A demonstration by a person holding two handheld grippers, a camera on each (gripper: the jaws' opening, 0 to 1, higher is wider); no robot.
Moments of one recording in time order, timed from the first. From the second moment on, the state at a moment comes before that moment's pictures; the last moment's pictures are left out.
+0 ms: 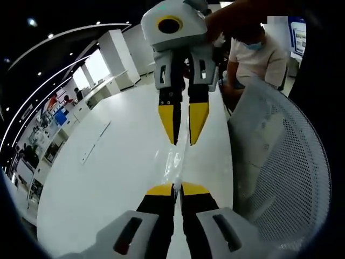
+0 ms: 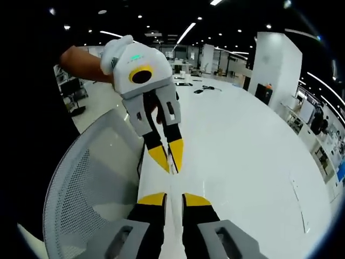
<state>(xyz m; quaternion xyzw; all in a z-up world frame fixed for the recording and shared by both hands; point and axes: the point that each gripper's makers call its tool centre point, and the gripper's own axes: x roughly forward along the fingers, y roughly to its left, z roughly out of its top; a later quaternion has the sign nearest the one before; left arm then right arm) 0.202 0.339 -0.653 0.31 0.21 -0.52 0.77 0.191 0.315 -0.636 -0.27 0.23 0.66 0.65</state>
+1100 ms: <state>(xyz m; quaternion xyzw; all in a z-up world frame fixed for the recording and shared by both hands) 0.194 0.349 -0.660 0.35 0.20 -0.53 0.74 0.182 0.341 -0.664 -0.30 0.26 0.66 0.64</state>
